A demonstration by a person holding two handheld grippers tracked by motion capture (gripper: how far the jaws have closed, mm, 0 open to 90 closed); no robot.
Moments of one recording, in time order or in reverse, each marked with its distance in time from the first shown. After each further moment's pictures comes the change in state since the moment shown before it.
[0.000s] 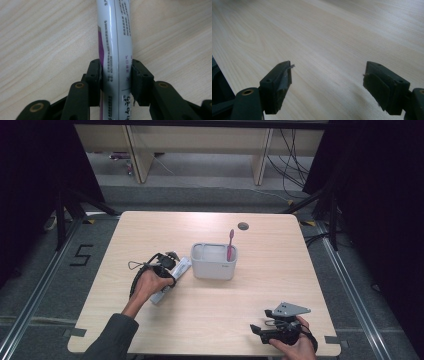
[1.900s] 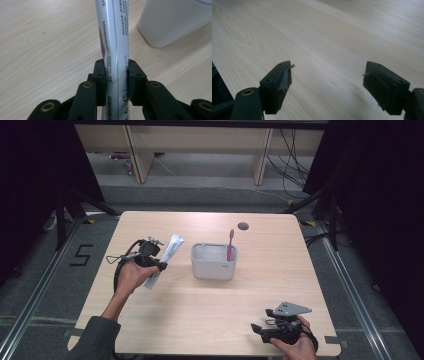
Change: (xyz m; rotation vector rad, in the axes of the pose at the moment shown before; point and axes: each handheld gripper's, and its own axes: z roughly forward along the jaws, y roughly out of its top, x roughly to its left) left arm 0.031 -0.007 -0.067 -0.327 -0.016 0.007; right arm -0.003 0.000 -0.001 -0.006 -0.013 -0.001
